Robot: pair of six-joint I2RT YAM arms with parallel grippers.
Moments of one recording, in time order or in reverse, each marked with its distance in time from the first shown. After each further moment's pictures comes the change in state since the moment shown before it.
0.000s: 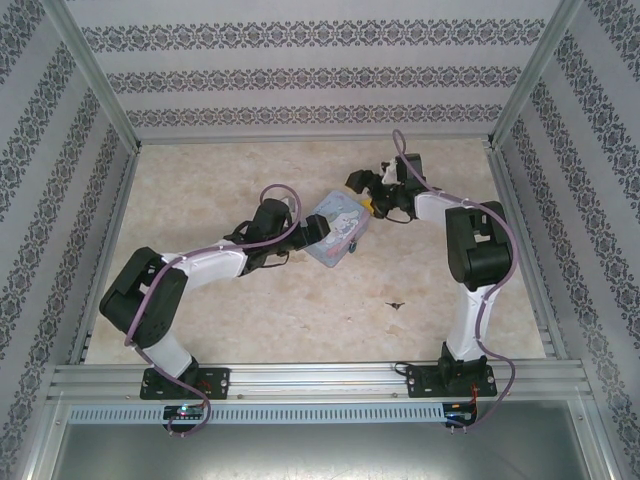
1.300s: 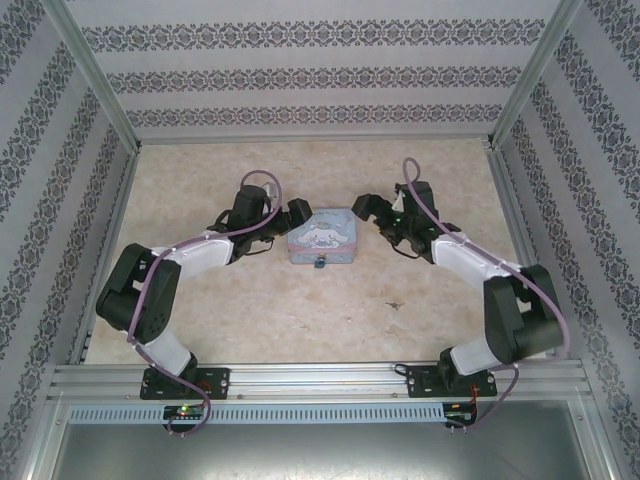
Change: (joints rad) left arm 0.163 -0.014 0.002 0.021 0.090 0.056; right arm 0.105 -0.552 -0.425 -0.053 0.330 -0.002
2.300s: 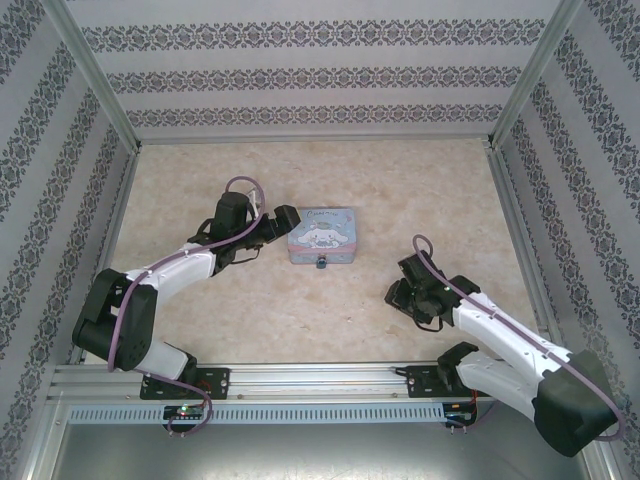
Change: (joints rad) left arm 0.039 -0.167 -0.113 -0.050 0.073 0.009; right arm 0.237 -0.486 -0.322 -0.679 0.360 0.198
